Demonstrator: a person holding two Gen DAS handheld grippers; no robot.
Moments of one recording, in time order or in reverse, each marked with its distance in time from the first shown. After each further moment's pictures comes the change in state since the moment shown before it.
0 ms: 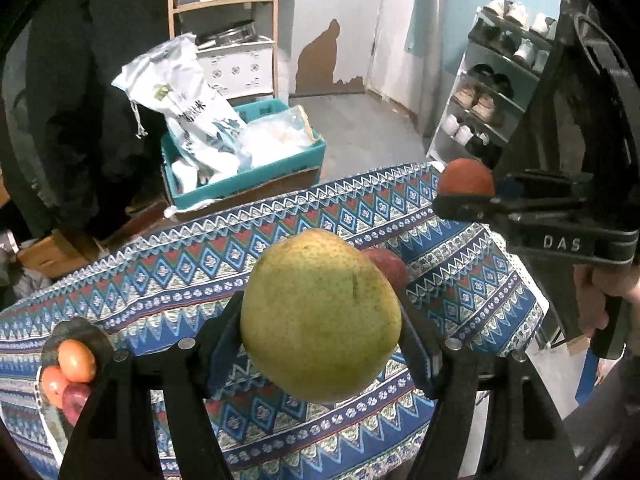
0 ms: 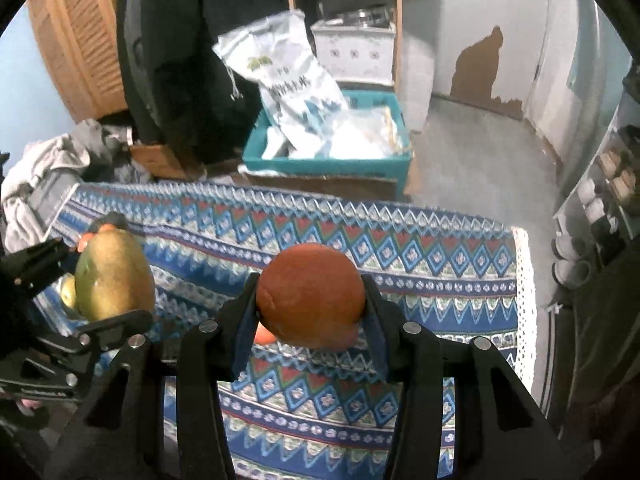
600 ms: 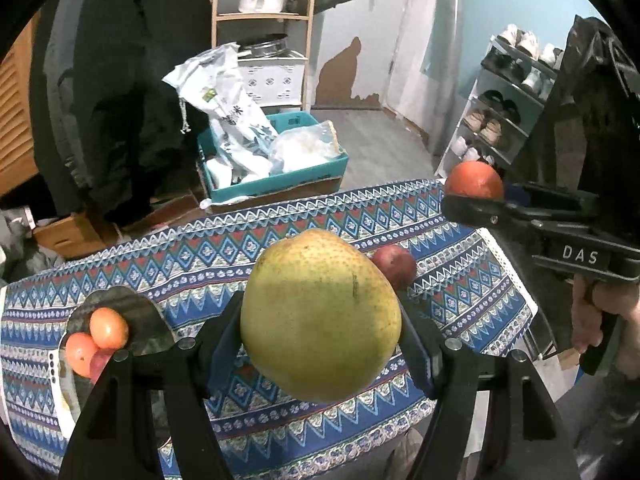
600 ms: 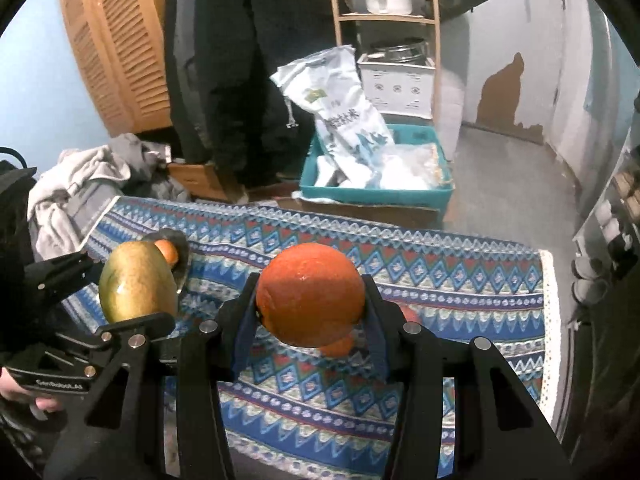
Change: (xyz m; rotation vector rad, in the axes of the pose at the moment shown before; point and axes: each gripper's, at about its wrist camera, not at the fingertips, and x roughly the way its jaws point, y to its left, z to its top) left arm -0.065 0.040 -0.026 -0.079 -0.046 0.014; right arm -0.033 0.066 0.001 -0.029 -0.080 0.091
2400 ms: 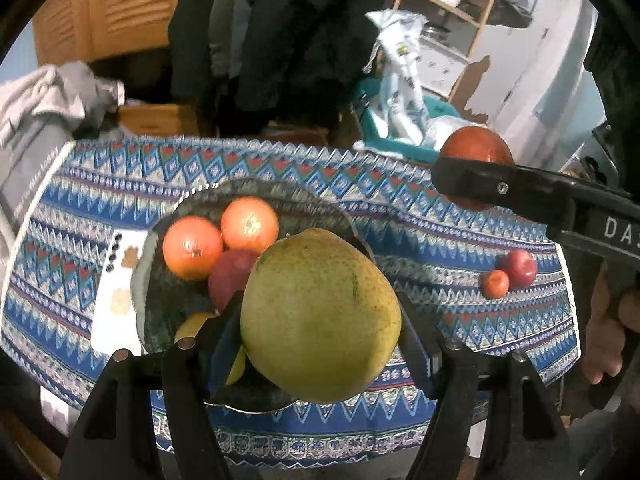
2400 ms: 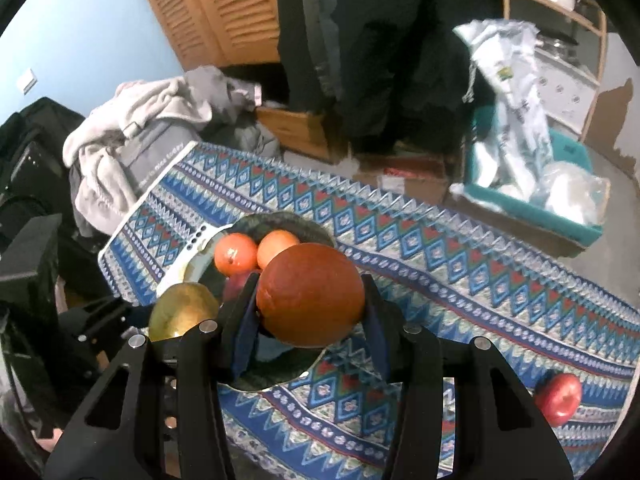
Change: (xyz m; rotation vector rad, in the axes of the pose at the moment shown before) left arm -0.003 0.186 -0.090 -0.381 0.090 0.177; right arm 0.151 0.195 0.043 -0.172 0.200 0.230
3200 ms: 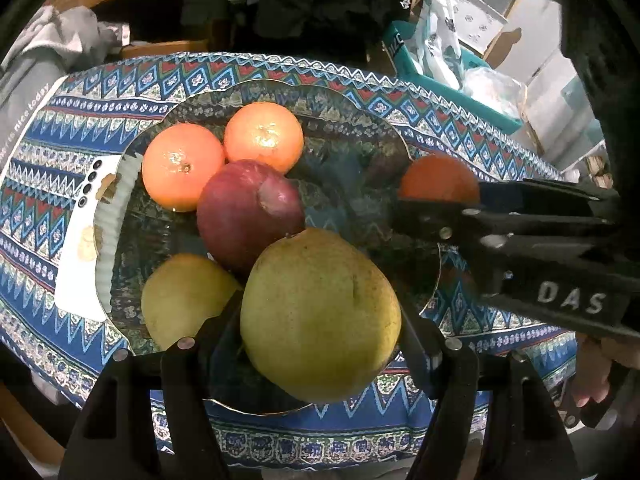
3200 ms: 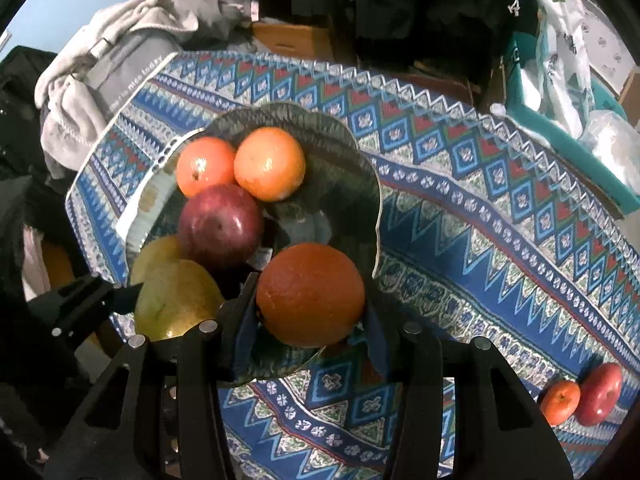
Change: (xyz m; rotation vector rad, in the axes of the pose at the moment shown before) left arm 0.063 0.014 -0.031 -0.046 0.160 0.039; right arm 0.100 0.002 -0.038 -0.021 0.250 -0.002
